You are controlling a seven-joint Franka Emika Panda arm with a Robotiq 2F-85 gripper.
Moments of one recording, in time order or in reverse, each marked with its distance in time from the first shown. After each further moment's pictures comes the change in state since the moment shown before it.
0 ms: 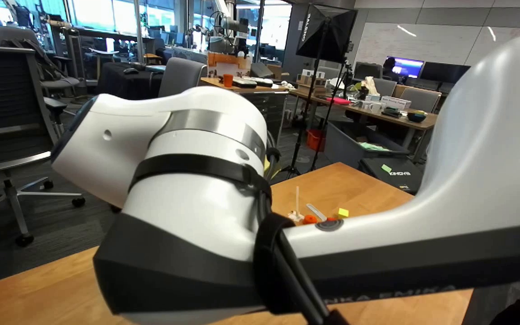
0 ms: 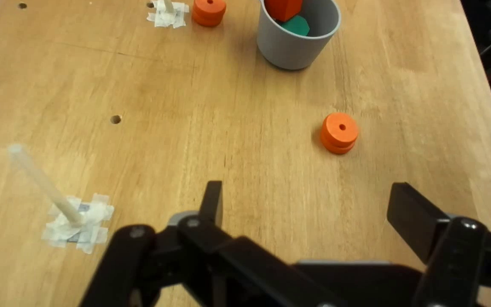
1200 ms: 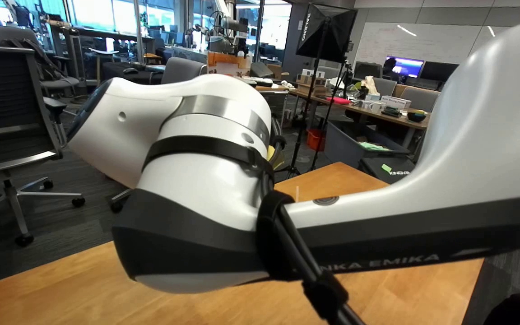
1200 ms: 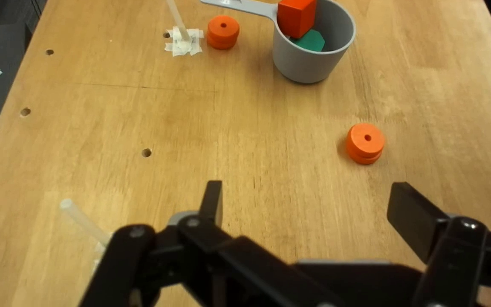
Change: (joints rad) arm -0.018 -0.009 -0.030 0.003 0.000 0.034 0.073
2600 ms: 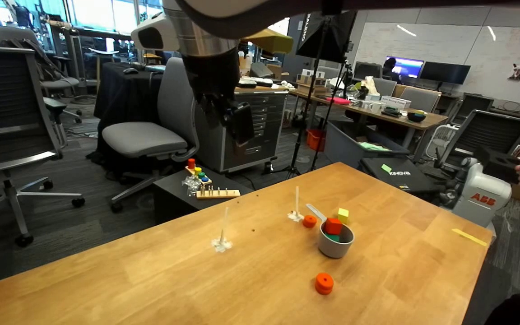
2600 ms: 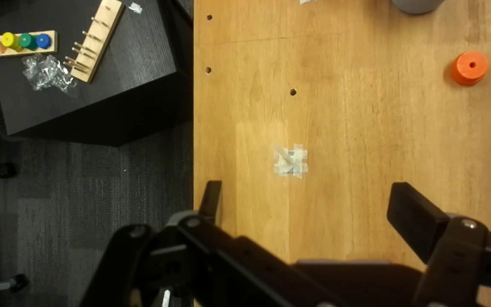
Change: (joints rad) arm -0.122 -0.235 0.055 0.008 0.134 0.244 -0.013
